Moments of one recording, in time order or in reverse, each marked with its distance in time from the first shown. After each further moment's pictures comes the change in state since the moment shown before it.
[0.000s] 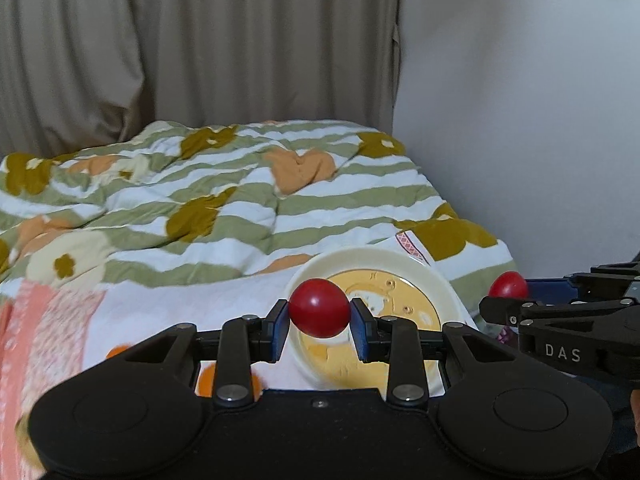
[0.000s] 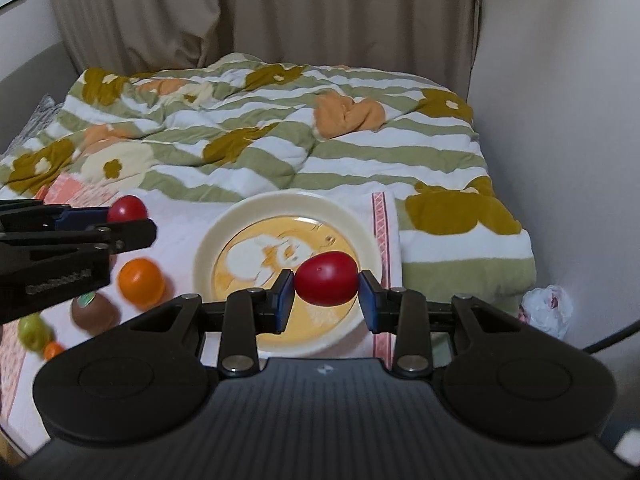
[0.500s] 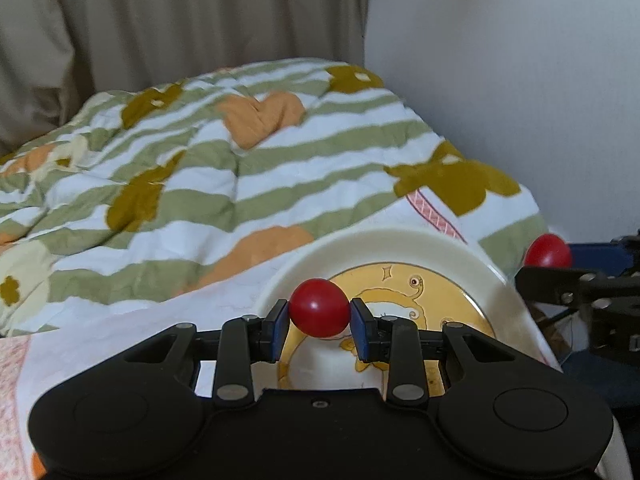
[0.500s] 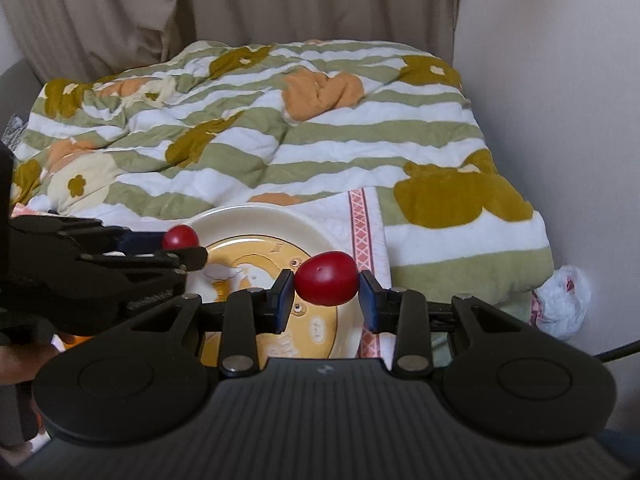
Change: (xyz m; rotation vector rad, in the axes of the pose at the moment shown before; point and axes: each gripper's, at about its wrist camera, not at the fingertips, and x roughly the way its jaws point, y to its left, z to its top) left arm 0.147 -0.006 0.023 0.124 0.179 -0.071; right arm 0.084 -0.036 0.026 0.107 0.075 -0.021
